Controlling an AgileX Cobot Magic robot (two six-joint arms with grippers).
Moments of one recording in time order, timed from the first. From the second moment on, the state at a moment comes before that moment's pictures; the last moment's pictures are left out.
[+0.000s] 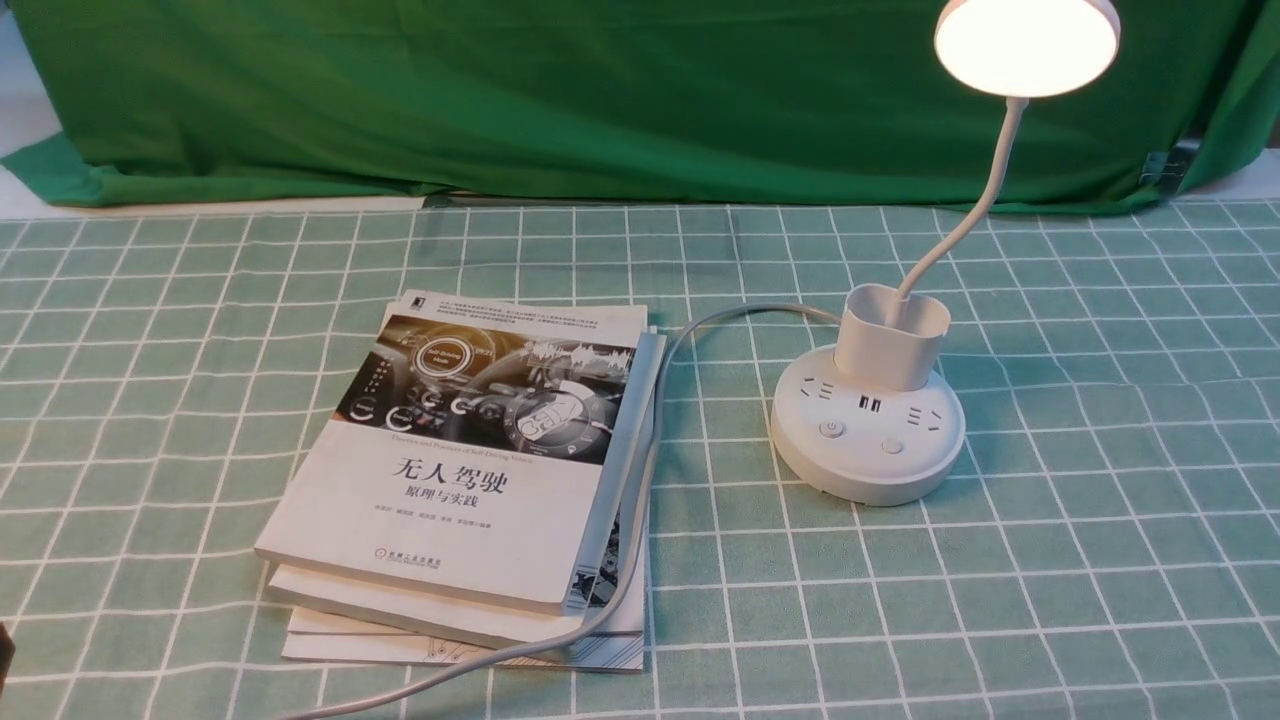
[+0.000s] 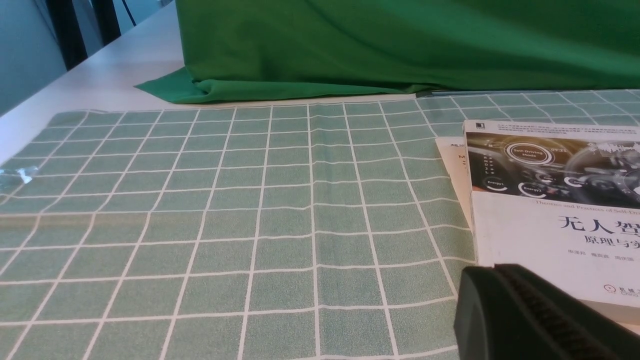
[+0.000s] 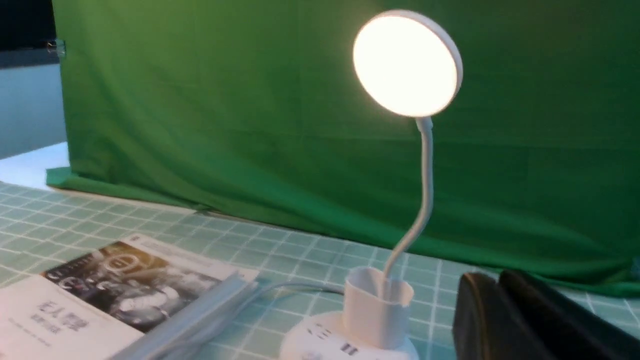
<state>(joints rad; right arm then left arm) 0.37 0.24 -0.20 0.11 -0.03 -0.13 0.01 0.00 0.01 -0.03 0.21 0.06</state>
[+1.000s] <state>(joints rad) -0.03 0.00 0.01 0.02 0.22 0.00 0.01 0.00 0.01 -0.03 0.21 0.06</state>
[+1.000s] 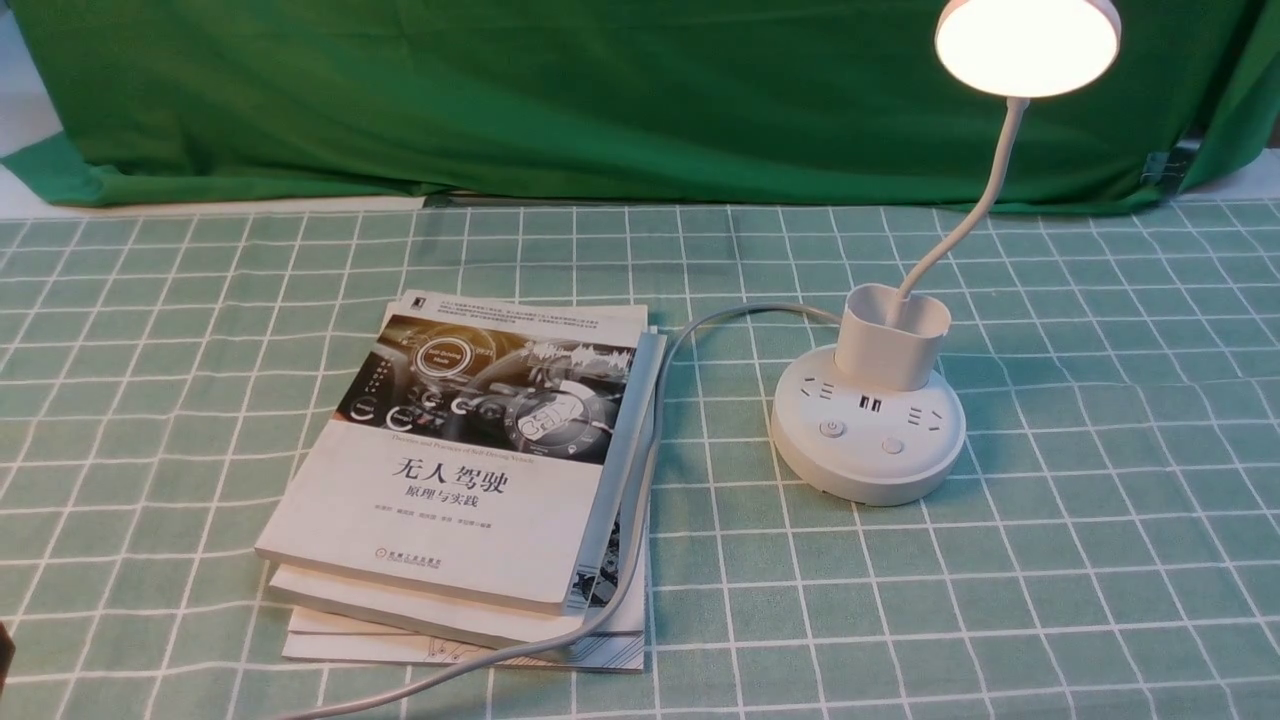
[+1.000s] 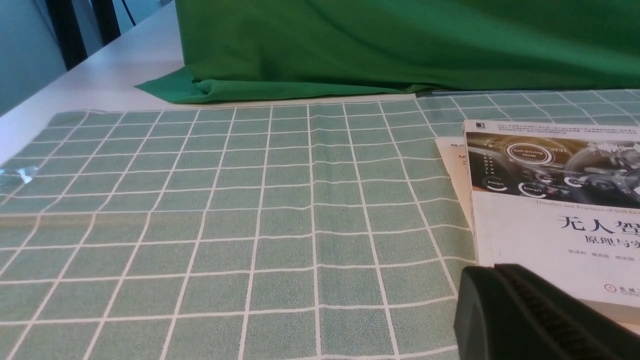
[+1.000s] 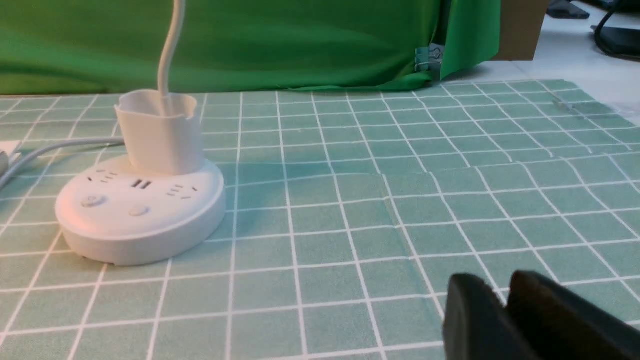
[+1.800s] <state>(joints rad) -0.03 0.00 0.01 0.02 0.22 0.01 0.01 0.00 0.01 -0.03 0.21 0.06</state>
